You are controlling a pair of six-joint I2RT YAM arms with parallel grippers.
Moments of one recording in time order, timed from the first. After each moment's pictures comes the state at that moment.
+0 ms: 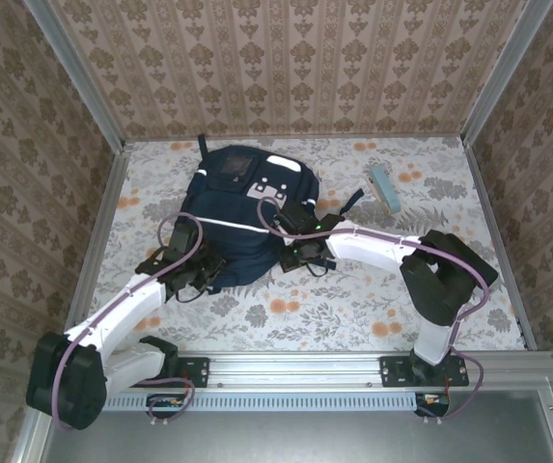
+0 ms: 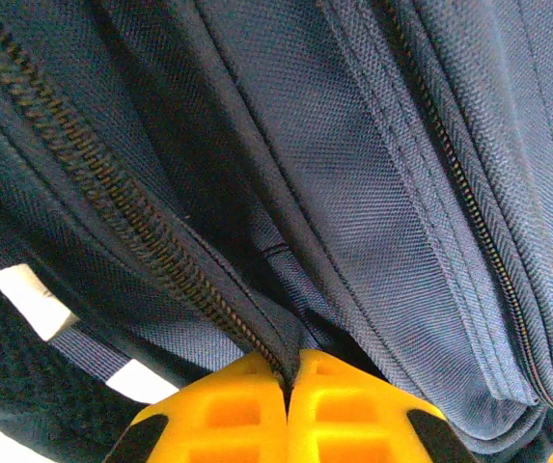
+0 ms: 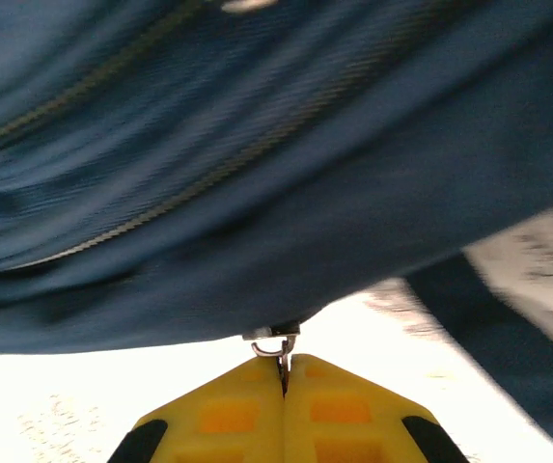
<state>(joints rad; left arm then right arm) -0.43 1.07 0.57 -0.44 0.13 -1.18 0.74 1.79 1.22 -0.55 -0.07 0.37</state>
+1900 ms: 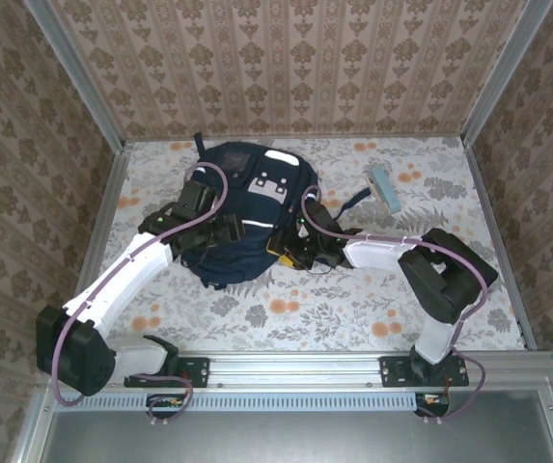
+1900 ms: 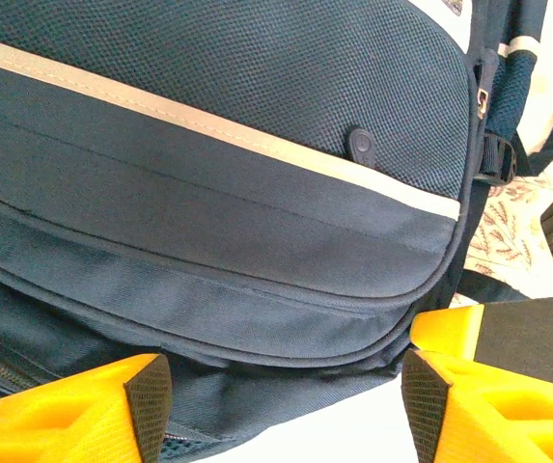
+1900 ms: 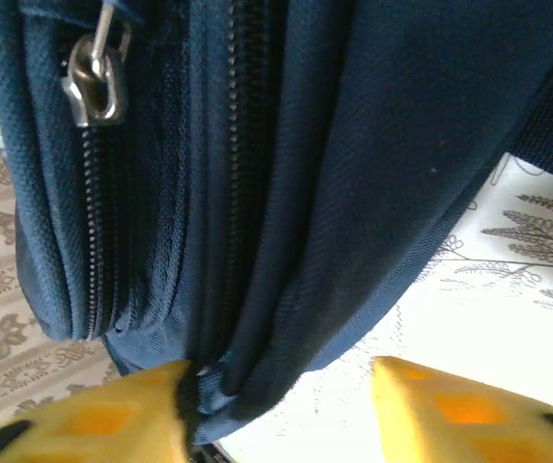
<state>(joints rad) -0.51 1.25 1.04 -0.74 0.04 -0.58 0.65 1.78 0.95 0.07 -0.43 1.21</state>
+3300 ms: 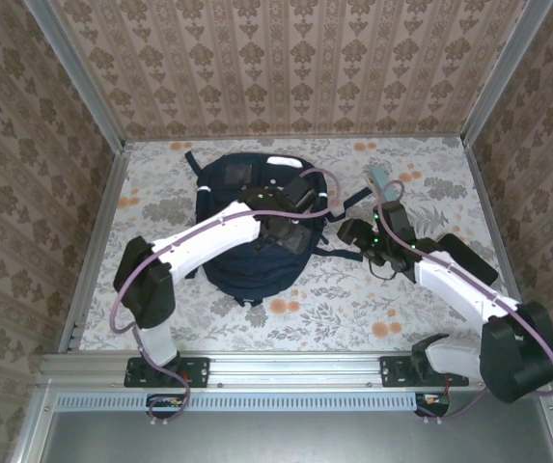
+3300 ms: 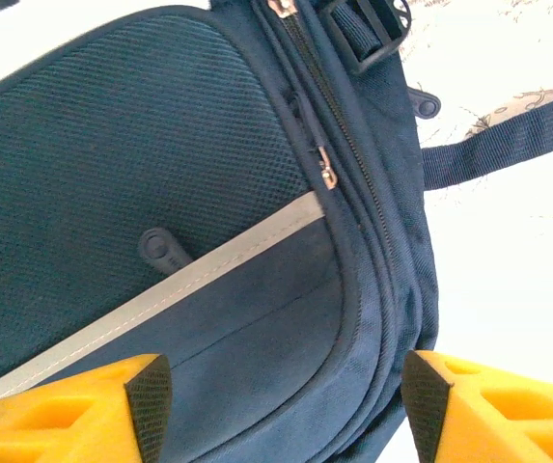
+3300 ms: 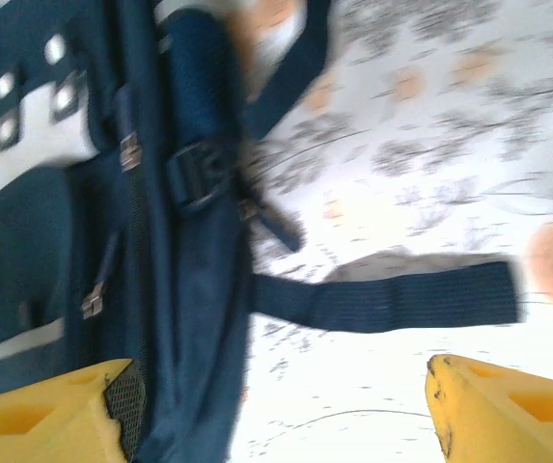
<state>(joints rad) -0.93 1.80 1.57 -0.96 -0.19 -0.28 0.31 1.20 0.69 -0.31 -0.12 0.88</state>
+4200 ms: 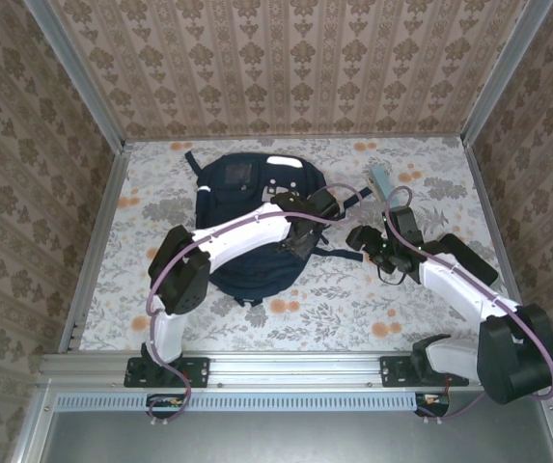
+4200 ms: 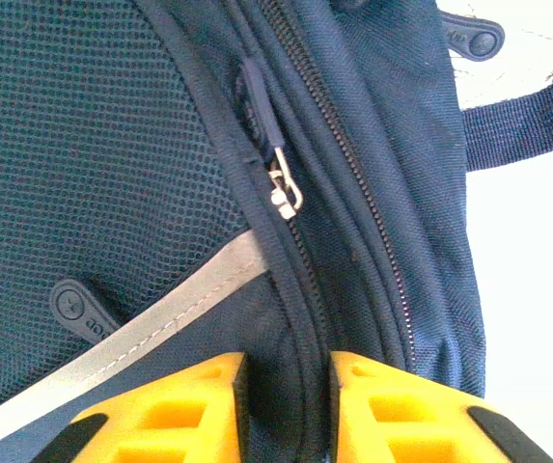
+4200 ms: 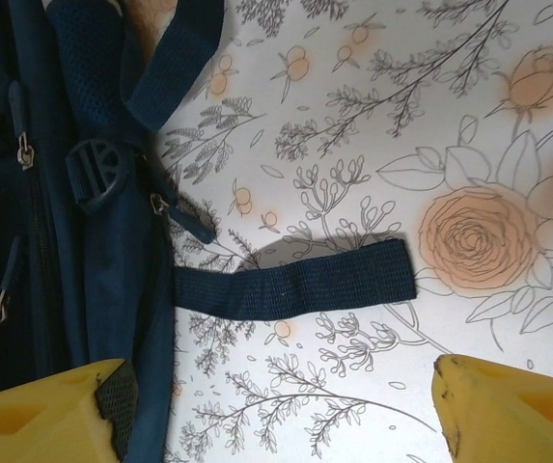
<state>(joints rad) -0.98 2.00 1.69 -1.05 -0.30 -0.26 0.25 1.22 0.66 -0.35 -0.17 0.84</state>
